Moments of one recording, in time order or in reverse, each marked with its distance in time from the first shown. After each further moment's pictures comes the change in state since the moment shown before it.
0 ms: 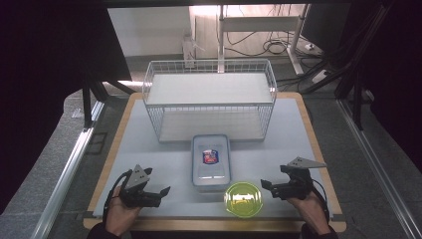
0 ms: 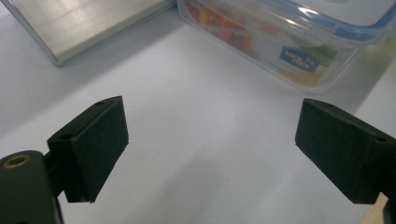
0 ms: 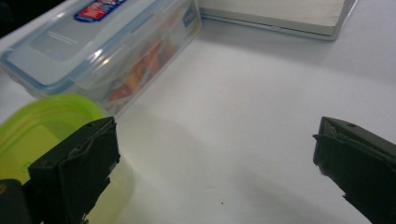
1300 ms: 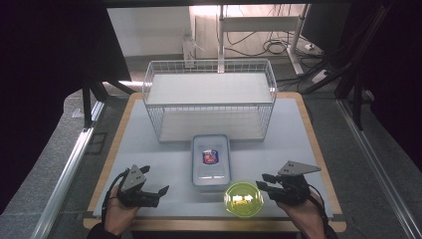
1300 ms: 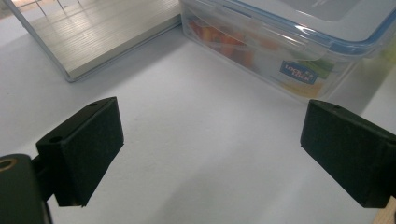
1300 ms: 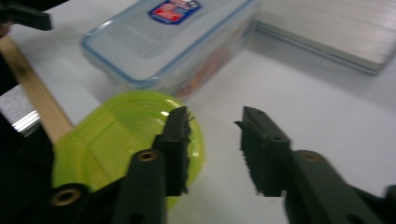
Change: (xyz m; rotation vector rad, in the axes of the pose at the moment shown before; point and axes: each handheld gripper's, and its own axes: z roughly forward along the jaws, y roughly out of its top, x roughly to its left) left arm 0.003 -0.002 -0.004 -0.059 0.007 0.012; right arm 0.054 0.023 -0.024 0.052 0.065 -0.145
